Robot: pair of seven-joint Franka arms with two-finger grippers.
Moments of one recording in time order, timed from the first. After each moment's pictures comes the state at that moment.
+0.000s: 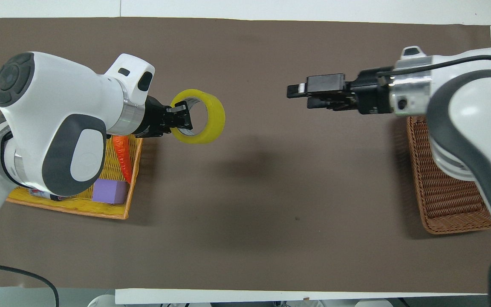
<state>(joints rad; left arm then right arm) -0.43 0.07 -0.07 -1.88 -0.41 2.08 -0.52 0.39 0.10 -0.15 -1.87 1.14 2.07 -0.21</state>
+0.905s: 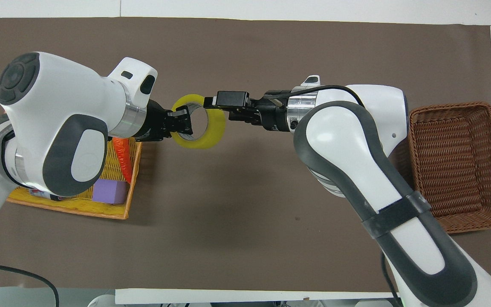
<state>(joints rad) -0.43 0.07 -0.07 -1.88 -0.40 2.05 -0.52 0.62 0.20 -0.15 -1.86 1.35 2.32 -0.23</state>
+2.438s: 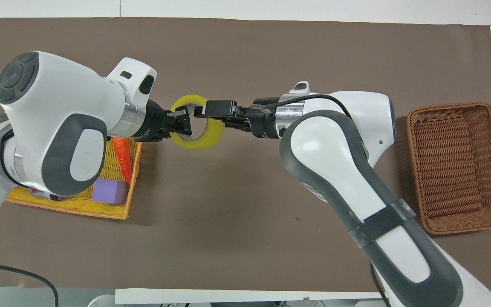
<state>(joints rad) -0.43 0.07 -0.06 -1.88 -0.40 2.04 -0.52 0.65 0.20 -0.15 -1.87 1.35 2.33 -0.23</state>
